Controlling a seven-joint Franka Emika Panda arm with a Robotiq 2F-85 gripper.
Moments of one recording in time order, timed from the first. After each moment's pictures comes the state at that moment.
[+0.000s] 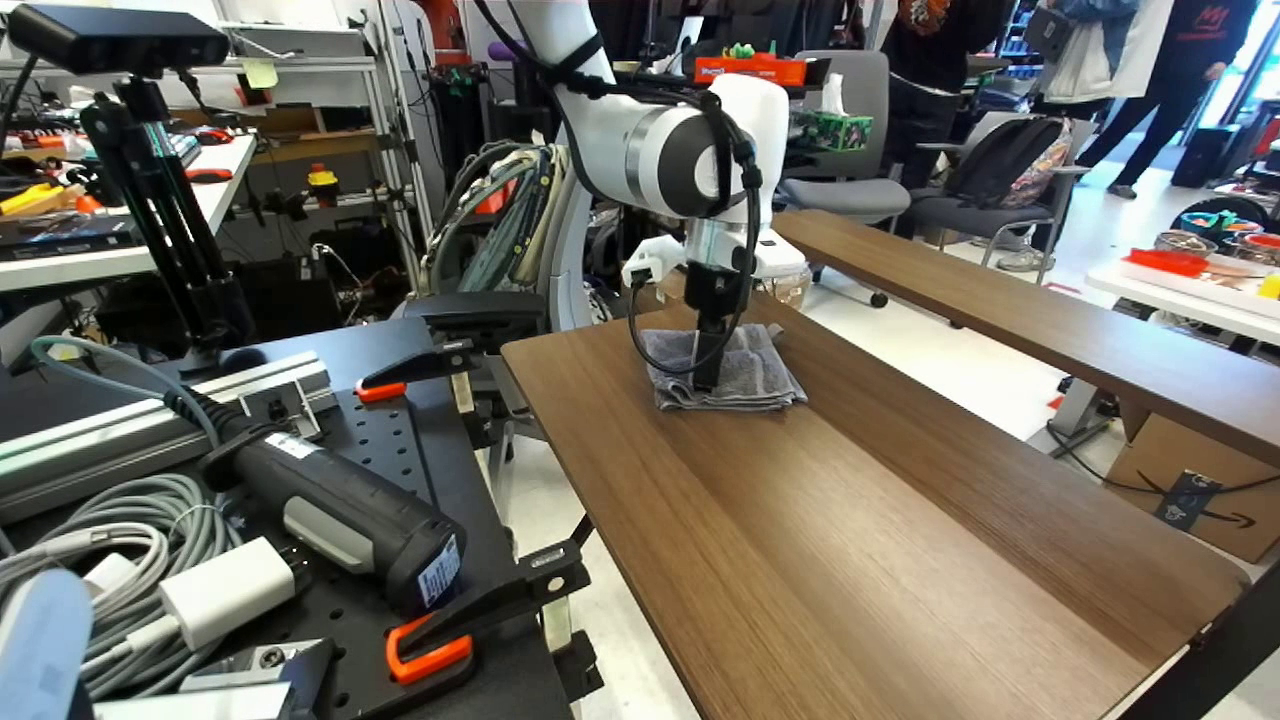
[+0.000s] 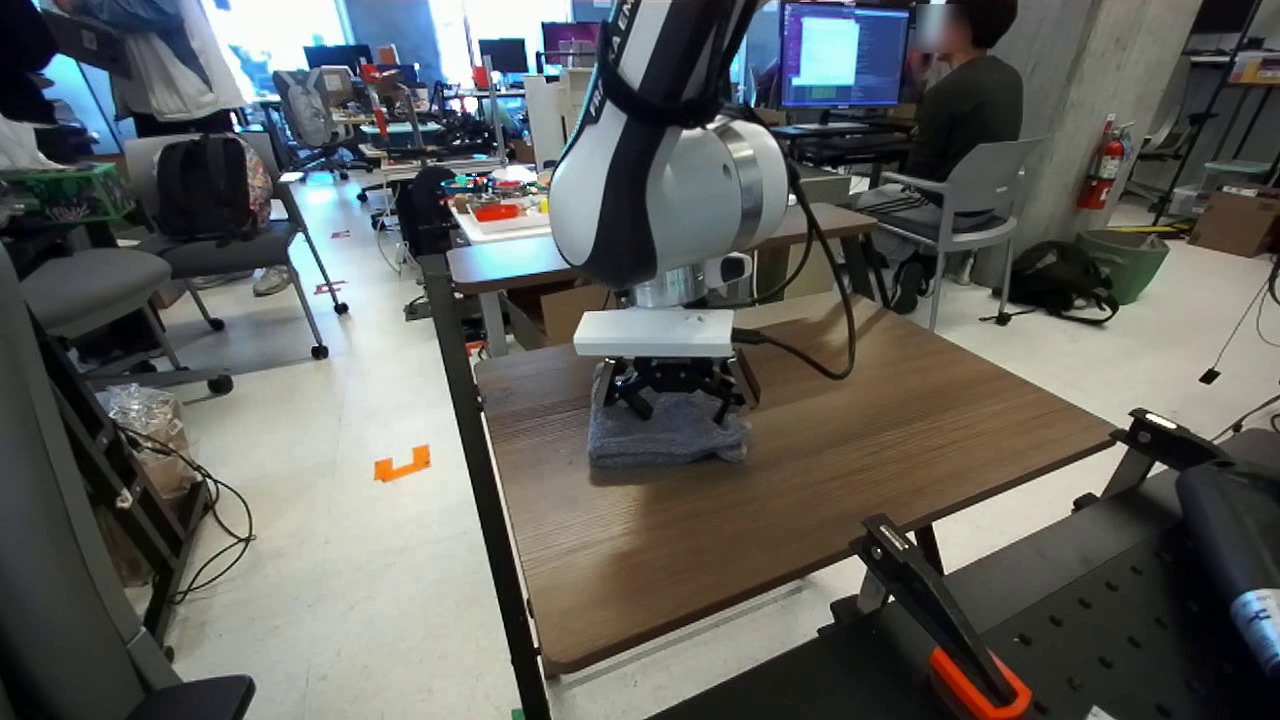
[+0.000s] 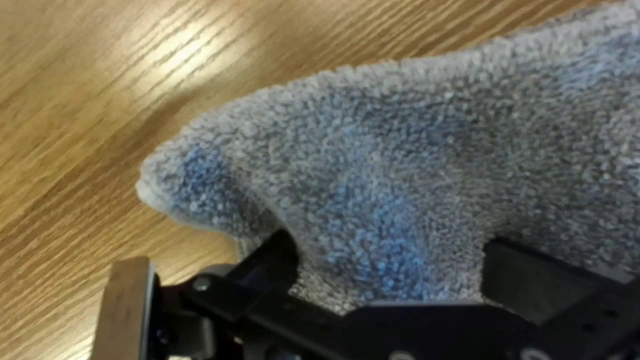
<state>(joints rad) 0.34 1.04 -0.11 -1.54 0.07 2.46 0.82</state>
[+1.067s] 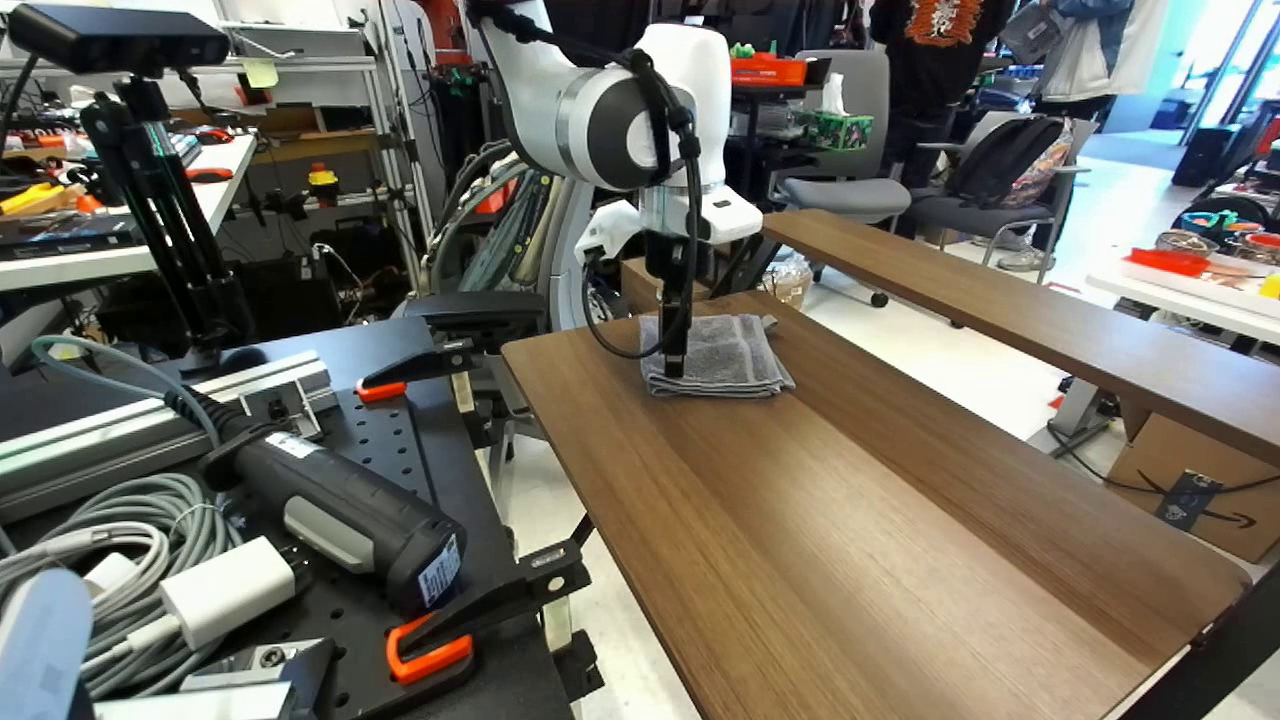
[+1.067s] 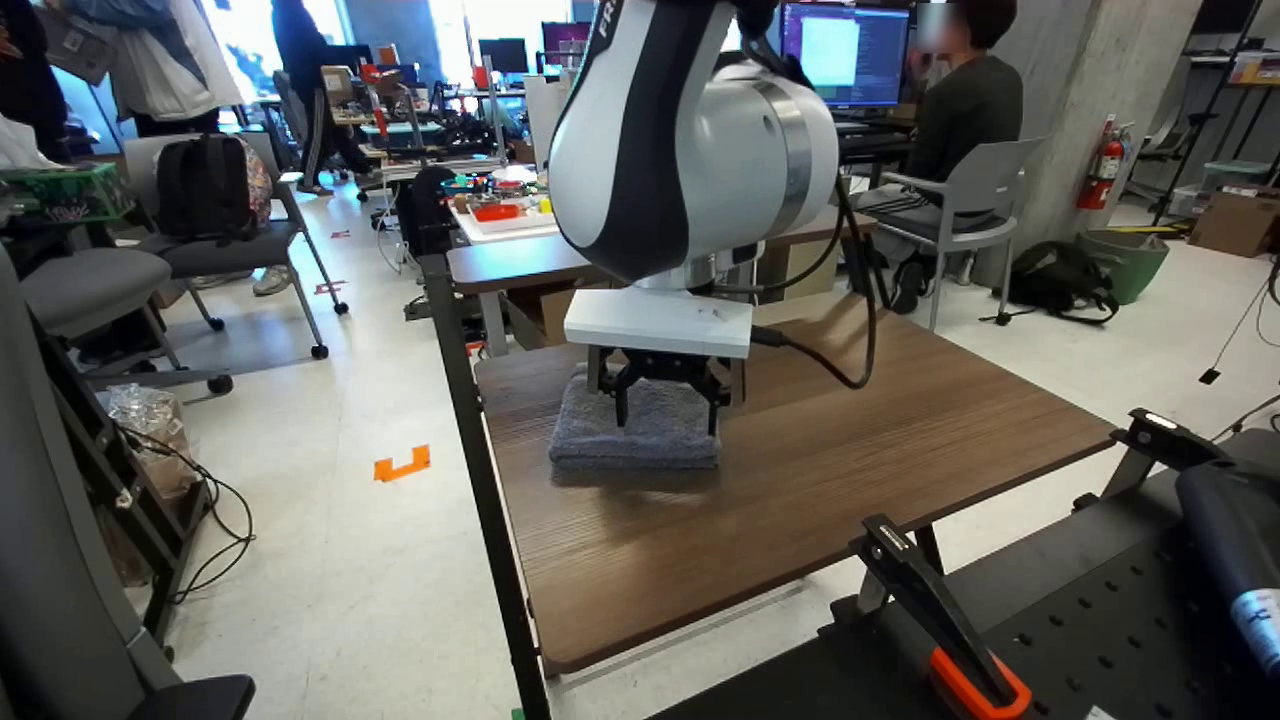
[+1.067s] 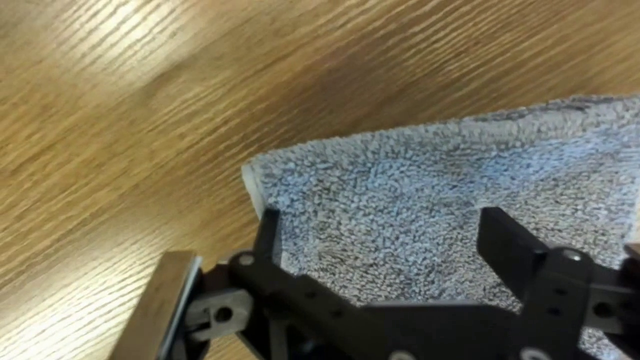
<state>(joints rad) 0.36 0.85 -0.08 -1.85 0.07 2.73 0.79</state>
